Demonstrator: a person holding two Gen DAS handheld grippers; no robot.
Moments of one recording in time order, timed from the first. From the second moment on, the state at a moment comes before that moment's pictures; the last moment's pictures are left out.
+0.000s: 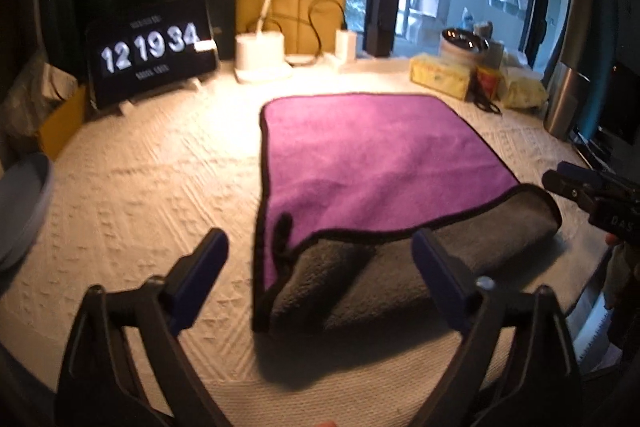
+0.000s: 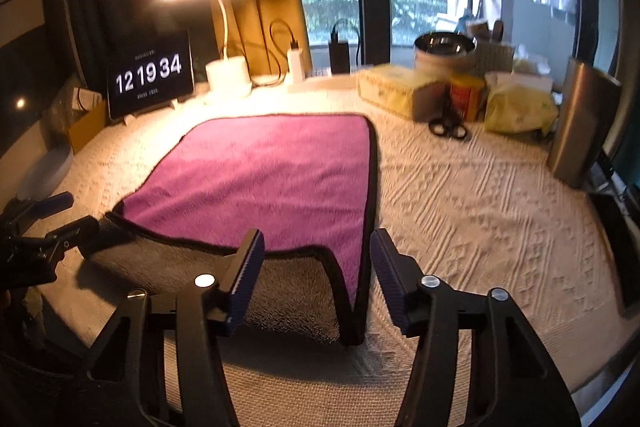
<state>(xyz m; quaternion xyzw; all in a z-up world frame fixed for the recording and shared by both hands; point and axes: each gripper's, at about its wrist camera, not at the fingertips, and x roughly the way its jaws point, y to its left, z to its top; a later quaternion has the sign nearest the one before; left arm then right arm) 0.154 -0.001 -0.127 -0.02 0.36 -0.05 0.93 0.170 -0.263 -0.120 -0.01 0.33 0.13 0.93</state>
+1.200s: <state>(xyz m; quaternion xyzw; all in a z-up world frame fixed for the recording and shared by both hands) 0.155 -0.005 -0.125 -0.02 0.38 -0.08 0.92 0.175 -0.257 -0.123 -0.04 0.33 0.15 0.93</state>
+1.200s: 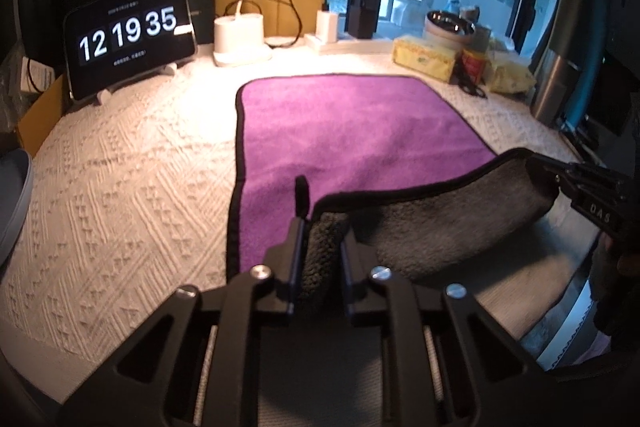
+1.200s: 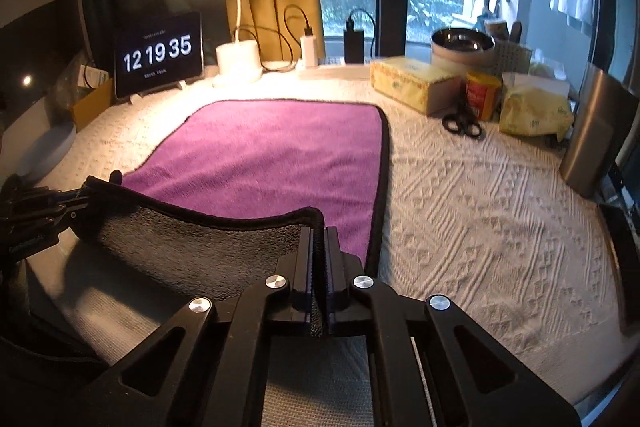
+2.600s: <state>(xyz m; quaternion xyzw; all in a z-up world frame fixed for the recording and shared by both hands) 0.235 0.000 -0.047 0.00 0.25 -0.08 0.96 0.244 -0.257 -0.041 -0.05 0.20 0.14 0.97</state>
